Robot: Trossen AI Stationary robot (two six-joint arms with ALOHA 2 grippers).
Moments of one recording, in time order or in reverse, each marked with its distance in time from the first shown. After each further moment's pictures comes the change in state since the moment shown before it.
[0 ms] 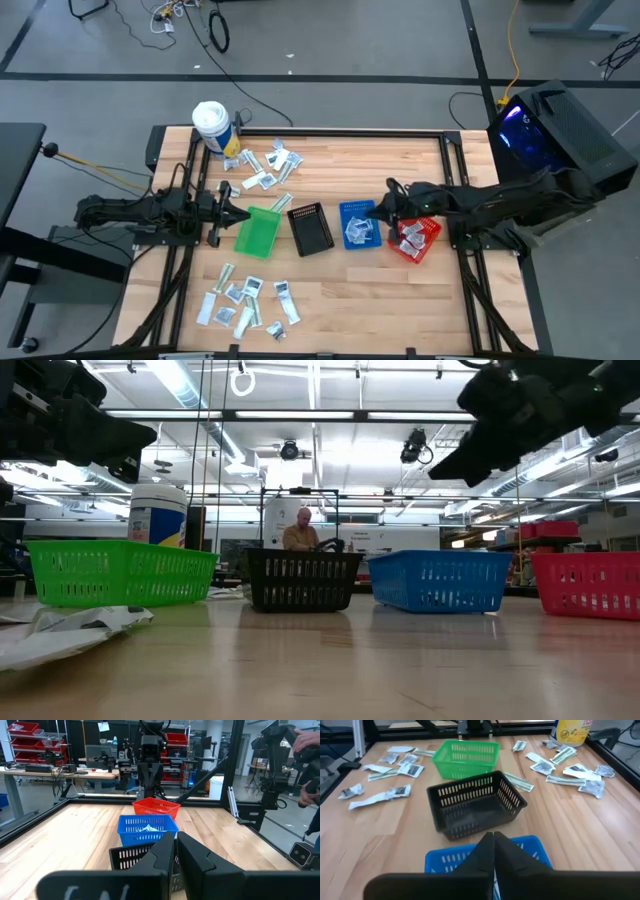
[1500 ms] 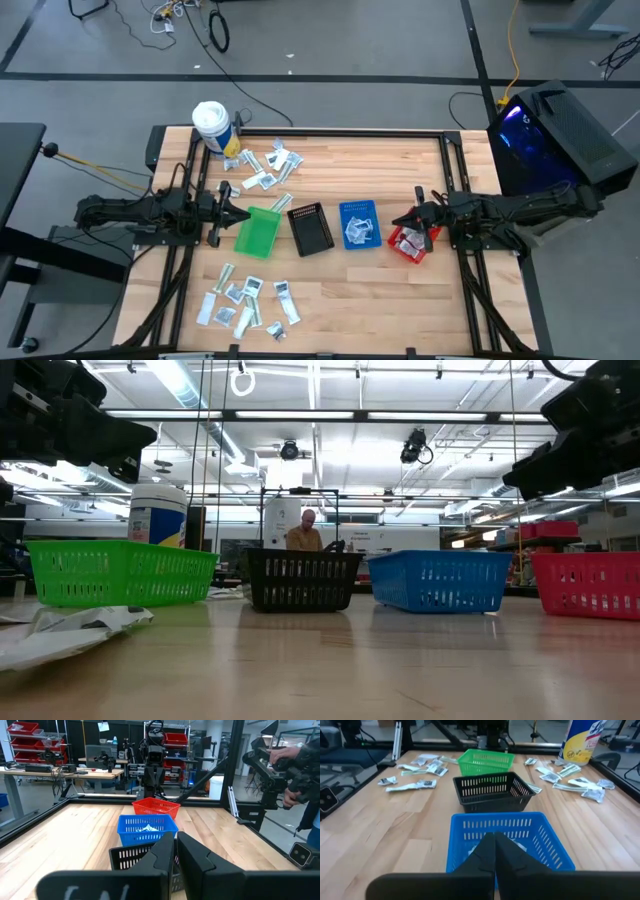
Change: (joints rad) left arm 0.000 0.000 0.000 0.000 0.000 0.000; right arm 0.075 -0.620 -0.335 -0.126 0.001 -0.049
